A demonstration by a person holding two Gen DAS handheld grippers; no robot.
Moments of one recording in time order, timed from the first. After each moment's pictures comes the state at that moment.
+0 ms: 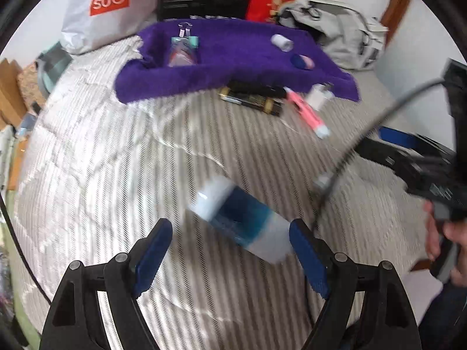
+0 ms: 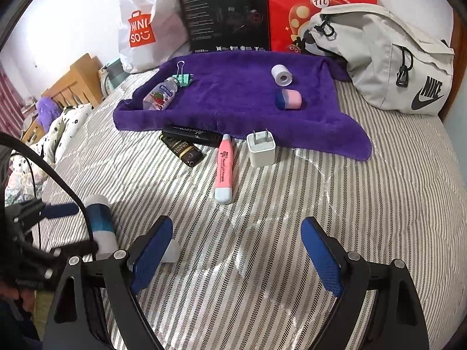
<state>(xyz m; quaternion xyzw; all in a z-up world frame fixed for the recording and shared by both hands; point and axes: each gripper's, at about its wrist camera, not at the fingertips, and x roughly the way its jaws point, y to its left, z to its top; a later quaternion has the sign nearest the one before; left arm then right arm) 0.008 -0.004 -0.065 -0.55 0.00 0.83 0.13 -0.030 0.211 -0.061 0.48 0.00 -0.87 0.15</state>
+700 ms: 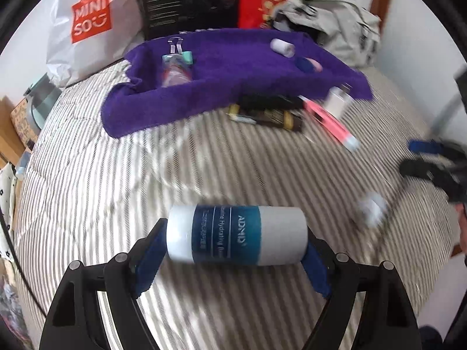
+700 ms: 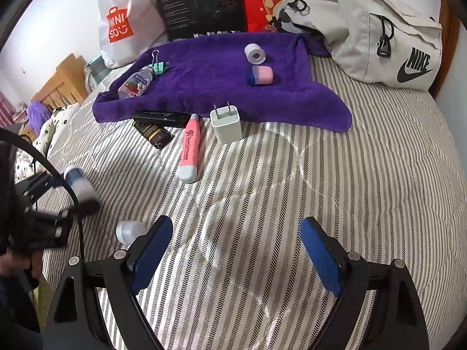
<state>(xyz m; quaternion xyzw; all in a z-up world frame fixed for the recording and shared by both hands) -0.037 -0.015 -0.089 -0.49 0.06 0.86 0.13 -0.031 0.241 -0.081 0.50 -0.02 -0.85 0.12</state>
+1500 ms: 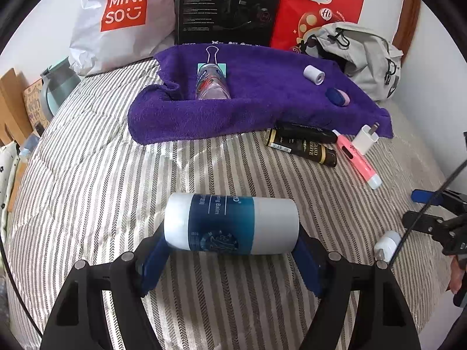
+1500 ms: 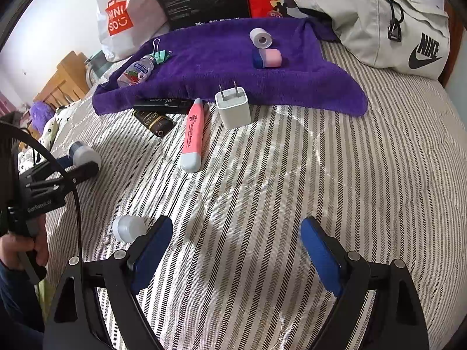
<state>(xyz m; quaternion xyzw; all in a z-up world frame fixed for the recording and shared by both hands) -0.049 -0.033 -0.092 -0.47 0.01 0.88 0.09 -0.034 0.233 -0.100 0.52 -0.02 -0.84 0.13</state>
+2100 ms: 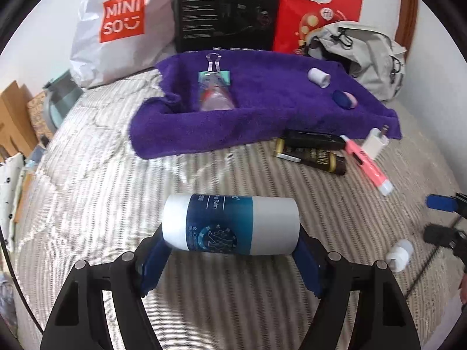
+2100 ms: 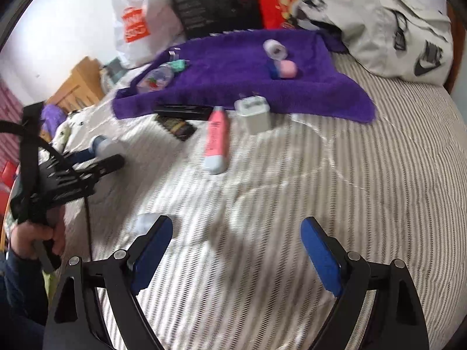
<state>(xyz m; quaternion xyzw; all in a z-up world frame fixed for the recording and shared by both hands) -0.056 -0.034 -0.093 -0.45 0.03 0.89 0.08 -0.015 0.225 -0.088 0.49 -0.03 -0.85 0.17</state>
